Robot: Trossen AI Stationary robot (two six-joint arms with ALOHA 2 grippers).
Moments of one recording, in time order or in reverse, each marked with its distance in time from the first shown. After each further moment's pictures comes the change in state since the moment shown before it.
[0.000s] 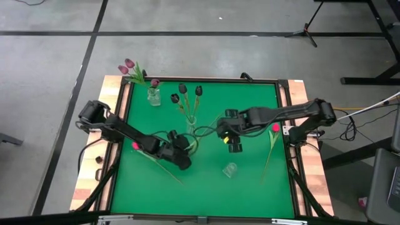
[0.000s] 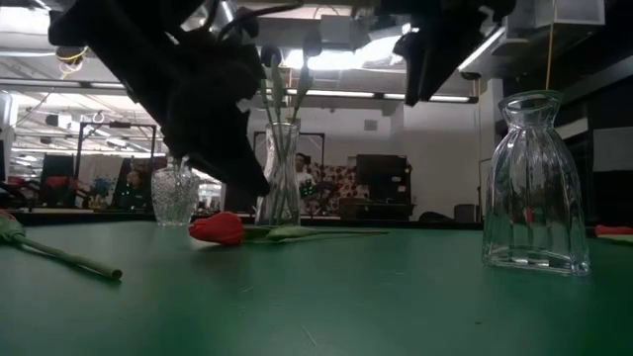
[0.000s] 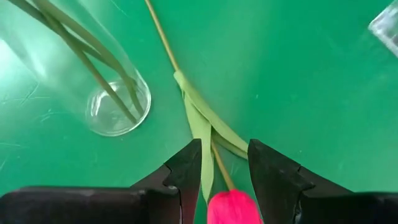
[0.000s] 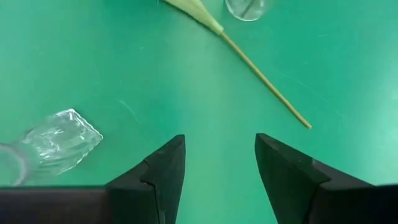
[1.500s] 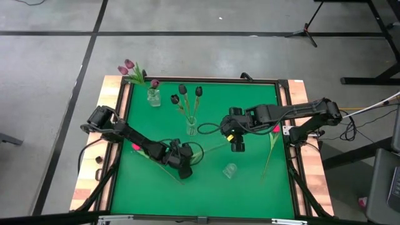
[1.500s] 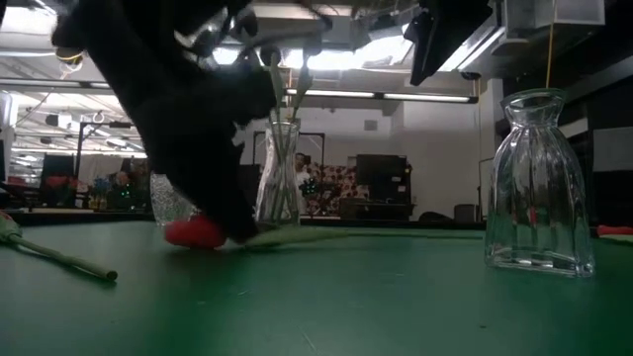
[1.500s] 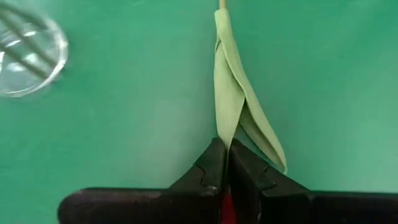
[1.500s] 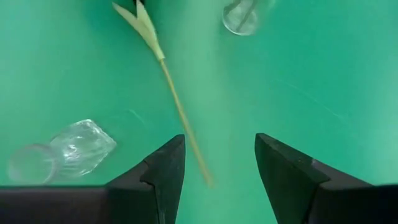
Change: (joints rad) left arm -0.041 0.133 0.109 -0.086 0.164 -0.051; right arm 0.015 -0.070 0.000 0.002 -0.016 0.051
